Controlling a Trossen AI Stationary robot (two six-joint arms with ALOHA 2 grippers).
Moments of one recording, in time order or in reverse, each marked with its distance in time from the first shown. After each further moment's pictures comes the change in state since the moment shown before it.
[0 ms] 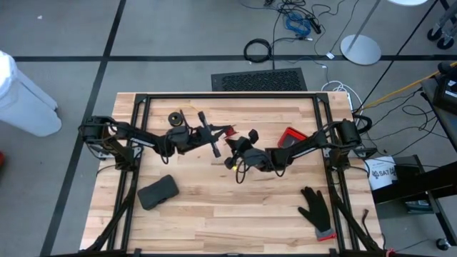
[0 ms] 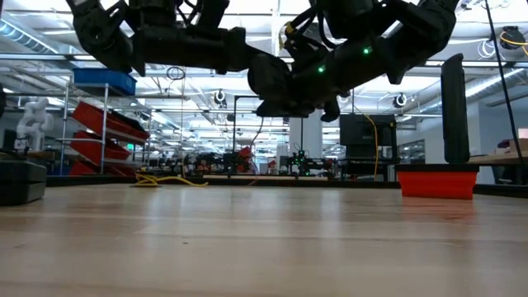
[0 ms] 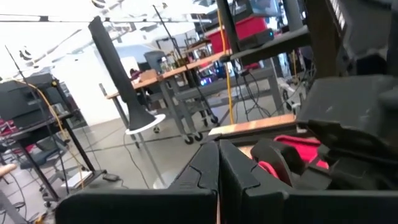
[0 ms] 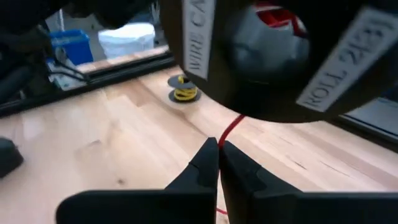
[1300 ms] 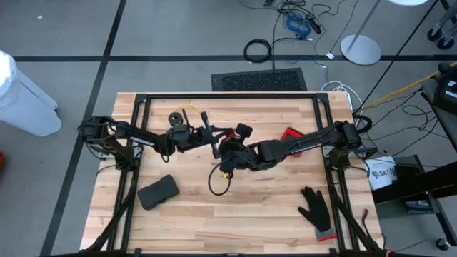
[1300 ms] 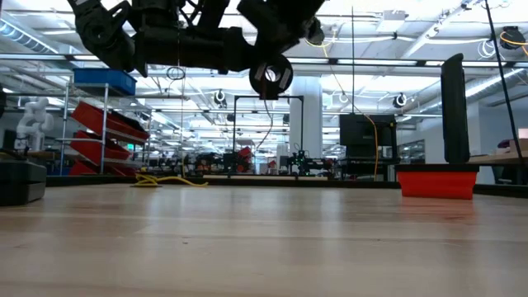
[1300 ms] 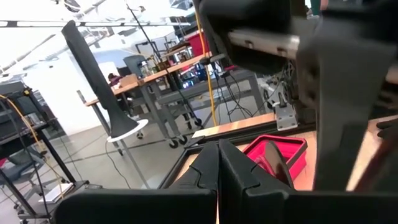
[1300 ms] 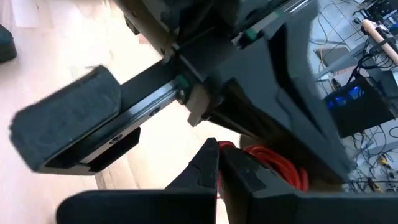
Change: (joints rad) left arm 0.012 -0.002 0.007 -0.061 0.113 0.007; right arm 0.060 0.000 0.667 -1.185 0.018 -0.143
